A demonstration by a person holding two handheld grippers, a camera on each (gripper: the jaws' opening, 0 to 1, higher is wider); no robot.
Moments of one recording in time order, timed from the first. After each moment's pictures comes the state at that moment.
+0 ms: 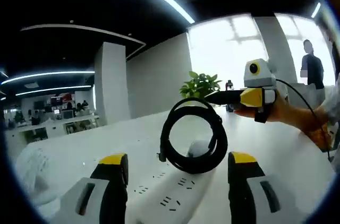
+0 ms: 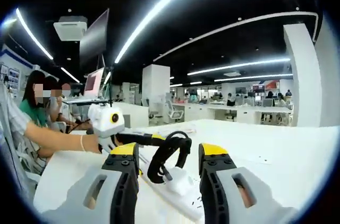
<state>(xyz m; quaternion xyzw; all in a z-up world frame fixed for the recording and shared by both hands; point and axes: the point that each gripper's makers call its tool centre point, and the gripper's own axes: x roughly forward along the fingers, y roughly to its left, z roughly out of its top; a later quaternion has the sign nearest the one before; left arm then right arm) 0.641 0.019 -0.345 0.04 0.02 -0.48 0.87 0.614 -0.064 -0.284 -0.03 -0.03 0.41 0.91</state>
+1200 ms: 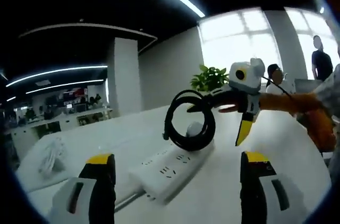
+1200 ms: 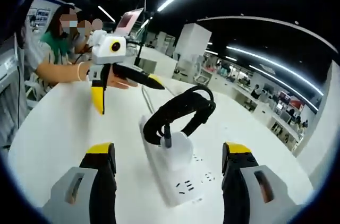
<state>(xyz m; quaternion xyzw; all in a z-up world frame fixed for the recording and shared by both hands) 0.609 0.055 -0.360 0.05 0.05 -0.44 0.90 0.626 -0.043 -0.349 -0.28 0.06 0.49 0.82</state>
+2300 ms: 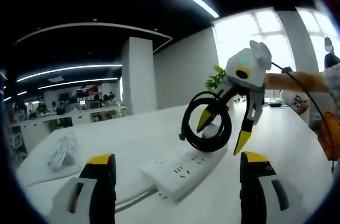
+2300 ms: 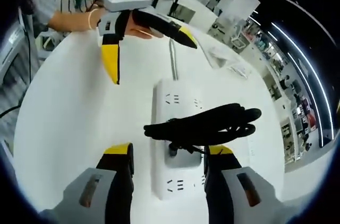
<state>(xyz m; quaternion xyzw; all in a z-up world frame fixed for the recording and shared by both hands) 0.621 0.070 -0.355 0.03 0.05 -0.39 0.92 0.628 -0.028 -0.383 -0.47 0.22 0.52 0.68</state>
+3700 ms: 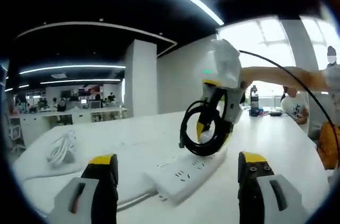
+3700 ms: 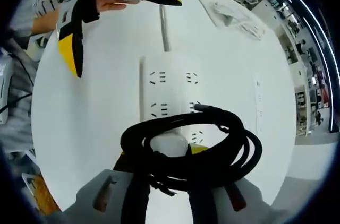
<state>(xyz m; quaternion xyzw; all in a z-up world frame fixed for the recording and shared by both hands) 0.623 0.074 -0.348 0.00 0.04 -0.39 0.92 0.646 -0.040 -0.390 -0.50 0.41 0.46 0.60</state>
